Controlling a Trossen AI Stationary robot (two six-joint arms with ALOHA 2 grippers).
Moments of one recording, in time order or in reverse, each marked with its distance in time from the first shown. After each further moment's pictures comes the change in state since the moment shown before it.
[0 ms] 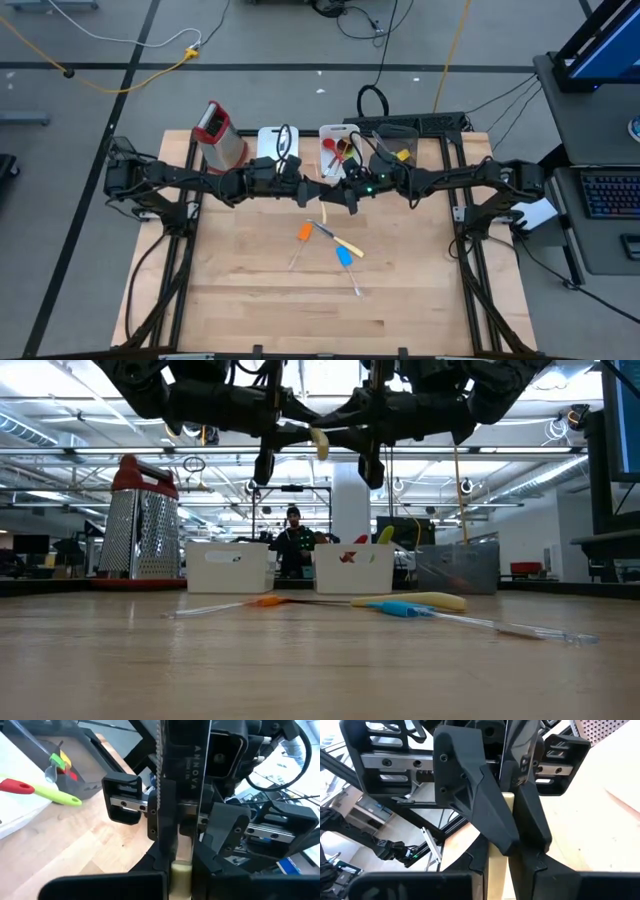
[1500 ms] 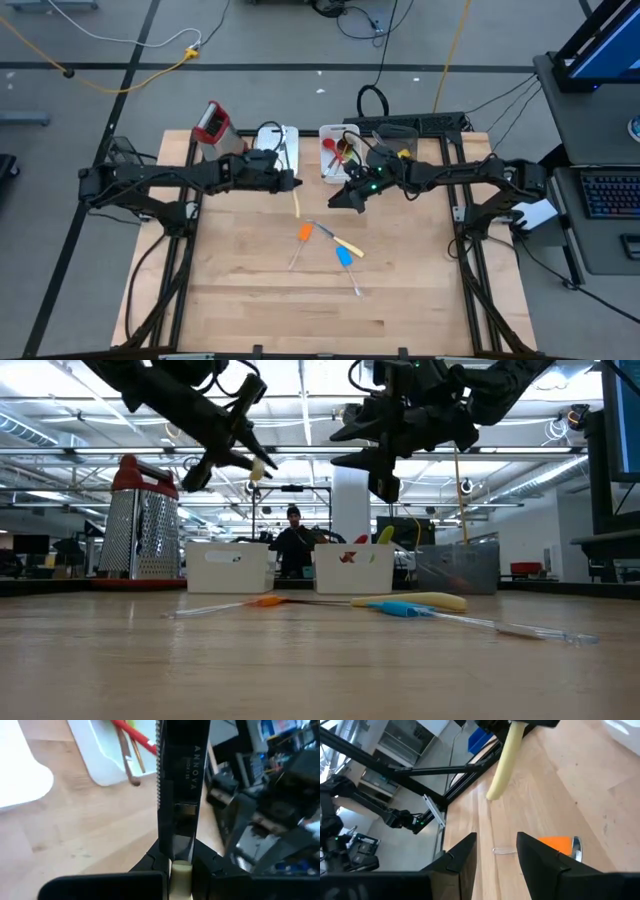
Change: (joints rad) left arm 0.103 -0.239 0.002 -0.617 -0.122 -0.273; right arm -0.066 -0.019 0.002 -0.214 -0.202 -0.033
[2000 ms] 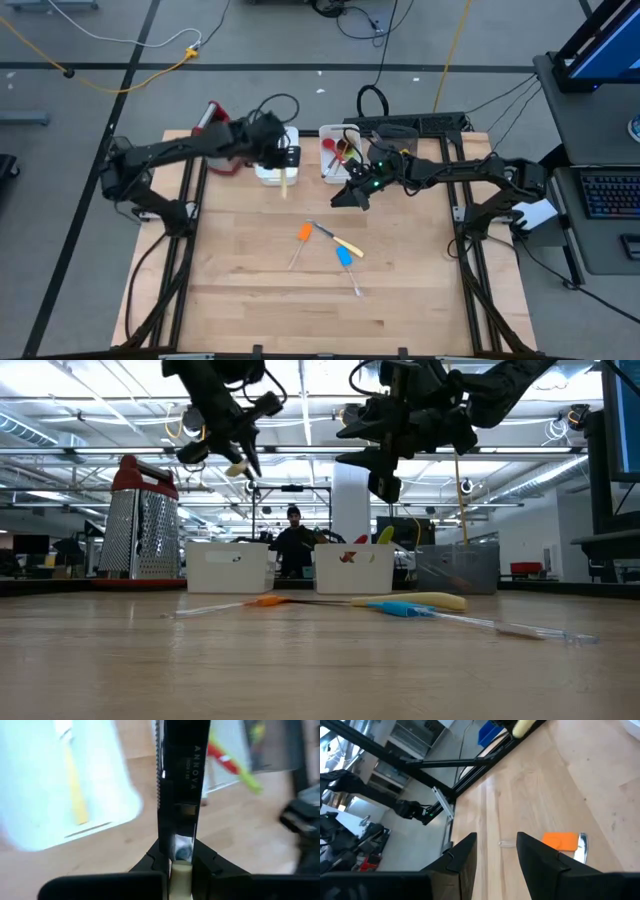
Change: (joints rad) left arm 0.182 0.208 0.511 -0.761 0.035 0.145; right arm -0.039 0.000 0.000 -0.007 -0.108 -0.028
